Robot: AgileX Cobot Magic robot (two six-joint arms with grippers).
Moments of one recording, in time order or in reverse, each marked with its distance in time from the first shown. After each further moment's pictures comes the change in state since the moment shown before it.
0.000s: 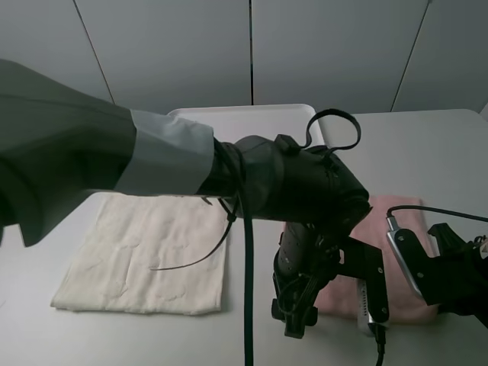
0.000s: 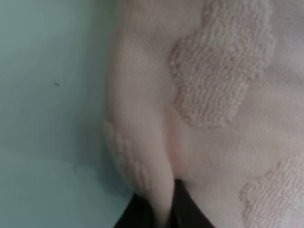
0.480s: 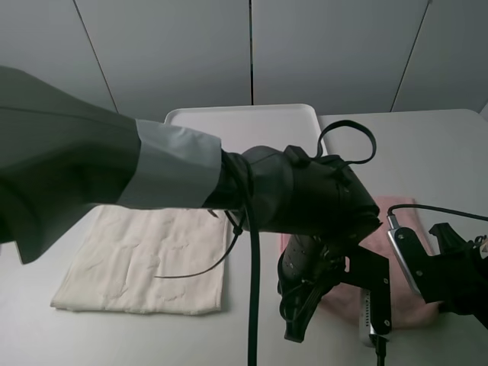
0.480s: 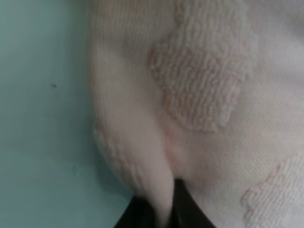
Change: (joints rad) left arm -0.027 0.002 0.000 0.066 -0.007 -0.009; right arm 0.000 0.000 0.000 0.000 0.000 0.023
